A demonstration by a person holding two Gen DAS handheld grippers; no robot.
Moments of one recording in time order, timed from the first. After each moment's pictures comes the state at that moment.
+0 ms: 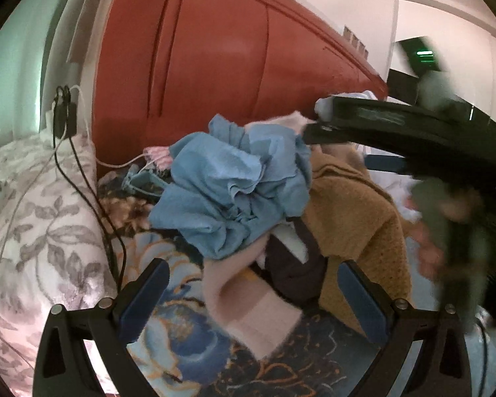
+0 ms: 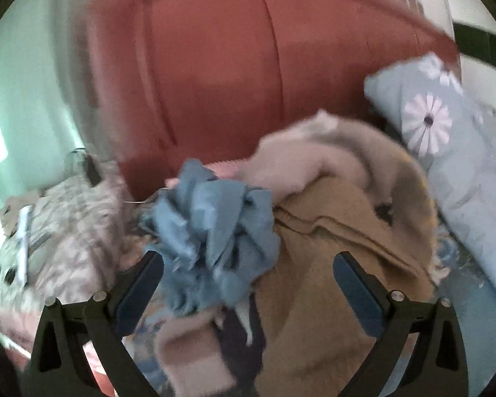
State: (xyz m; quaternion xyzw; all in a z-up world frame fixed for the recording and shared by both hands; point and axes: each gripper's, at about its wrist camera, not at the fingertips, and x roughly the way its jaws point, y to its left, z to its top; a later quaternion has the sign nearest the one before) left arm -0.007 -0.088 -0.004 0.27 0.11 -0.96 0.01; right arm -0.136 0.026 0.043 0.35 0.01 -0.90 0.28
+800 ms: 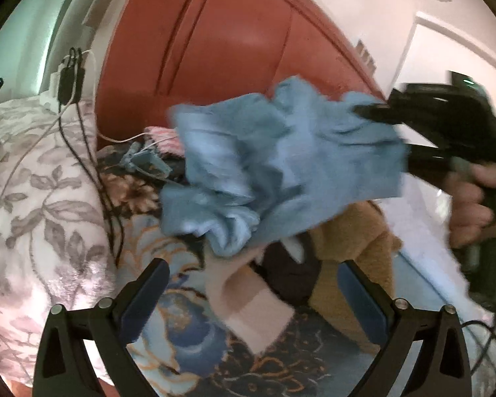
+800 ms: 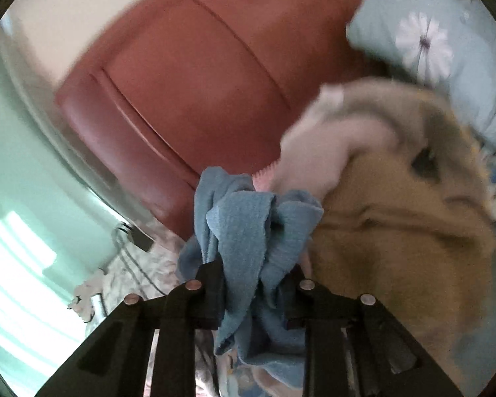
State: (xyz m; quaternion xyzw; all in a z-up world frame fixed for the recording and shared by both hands) left arm -0.002 -0.116 -0.004 0.26 0.20 -0.94 -0.04; right arm -0.119 0.081 0.099 0.36 -0.19 -0.86 0.32
